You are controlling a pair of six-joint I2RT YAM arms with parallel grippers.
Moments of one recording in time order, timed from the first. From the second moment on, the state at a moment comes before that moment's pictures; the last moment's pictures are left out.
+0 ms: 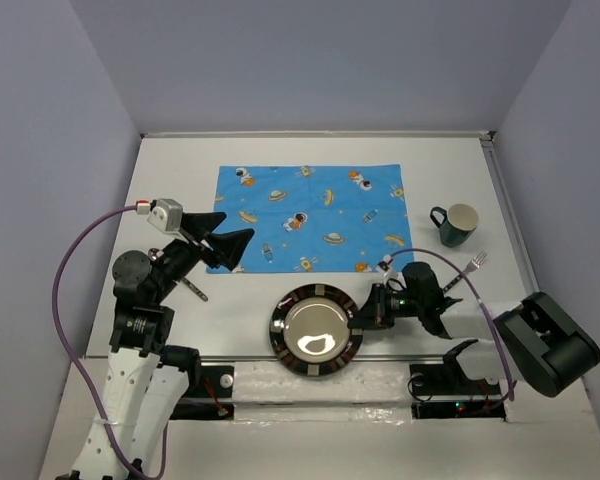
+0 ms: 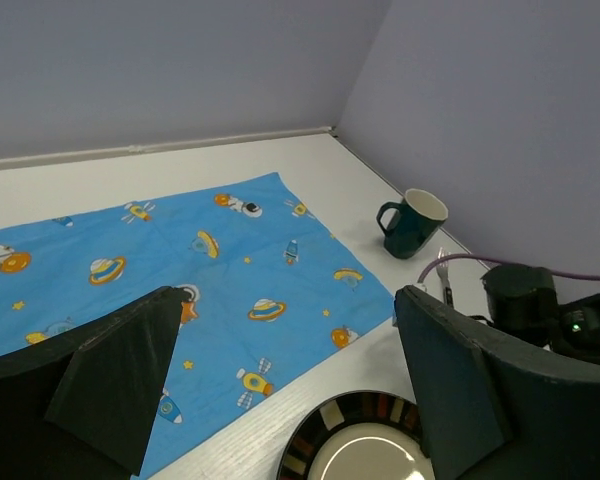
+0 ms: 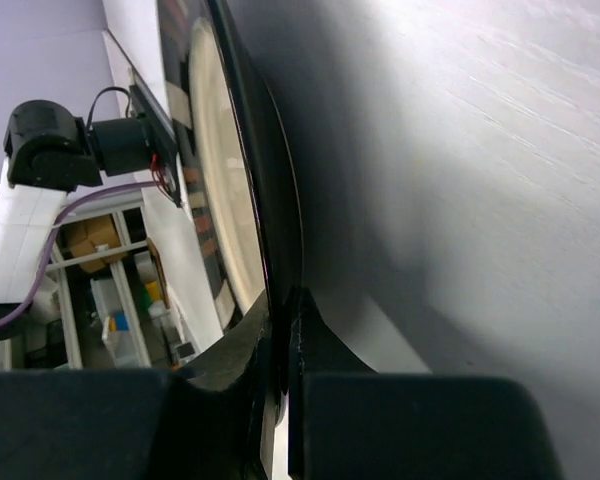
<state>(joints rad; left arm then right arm) -0.16 0.51 0.61 0.06 0.54 -0.43 0.51 1.31 0.16 0.47 -0.78 0.88</state>
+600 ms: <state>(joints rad) -0.18 0.47 0.64 -0.10 0.22 -0.38 0.42 1.45 0.87 0.28 -0.57 0.94</state>
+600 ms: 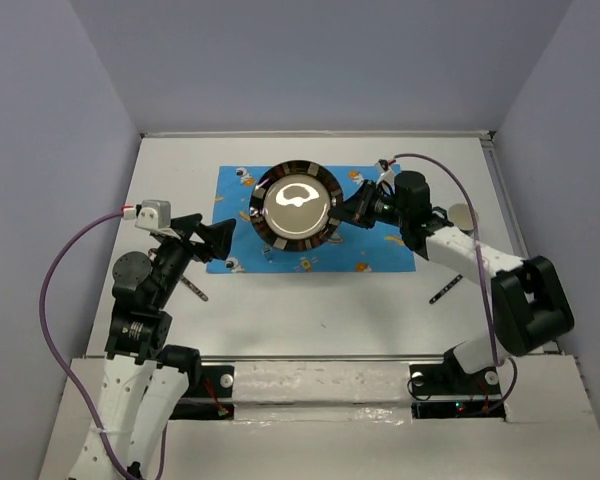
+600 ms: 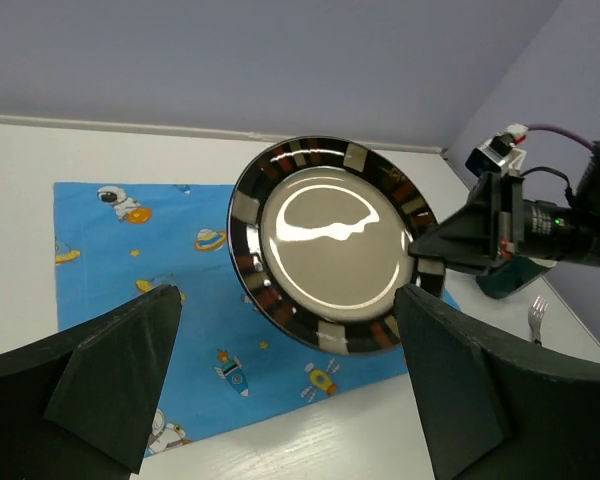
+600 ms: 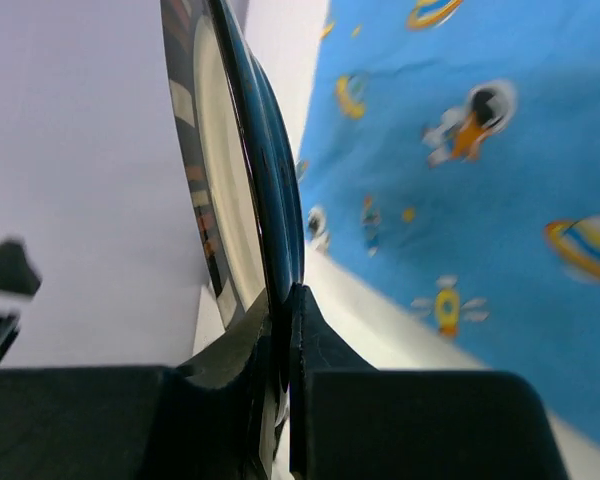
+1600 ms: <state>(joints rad) -0.22 0.47 0.64 -0.14 0.18 -0.37 0.32 1.99 1.07 0.35 -0.53 1.02</state>
